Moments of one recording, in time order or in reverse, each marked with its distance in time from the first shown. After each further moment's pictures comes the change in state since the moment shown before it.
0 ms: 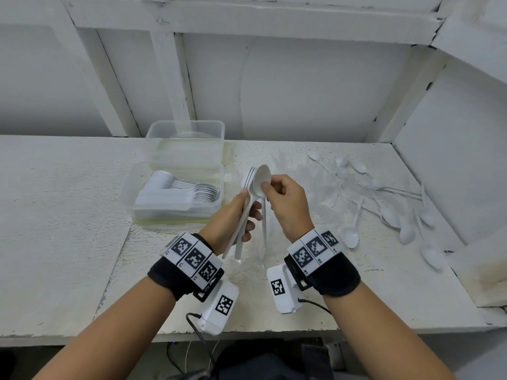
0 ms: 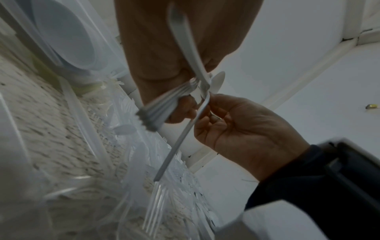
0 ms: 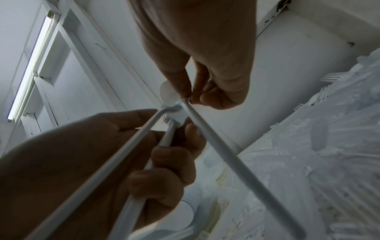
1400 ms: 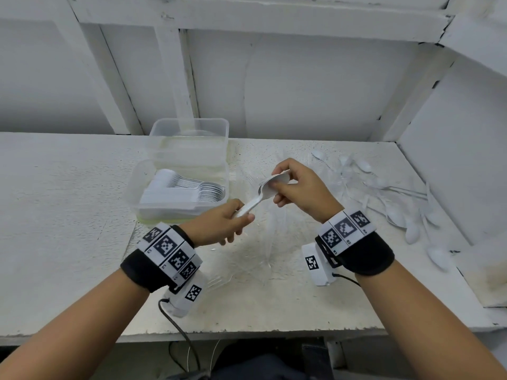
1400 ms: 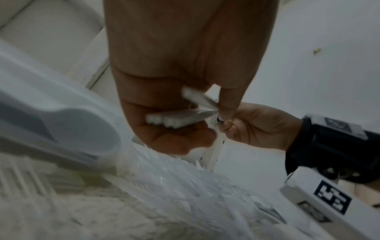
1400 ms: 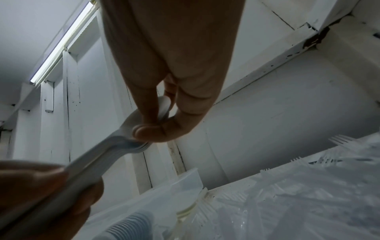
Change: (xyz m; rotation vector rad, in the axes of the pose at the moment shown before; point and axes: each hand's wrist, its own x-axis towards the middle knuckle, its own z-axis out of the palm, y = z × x) left_hand -0.007 0.008 -0.043 0.825 -0.151 0.107; right_hand 0.020 -0.020 -0.030 -0.150 -0.335 -0.076
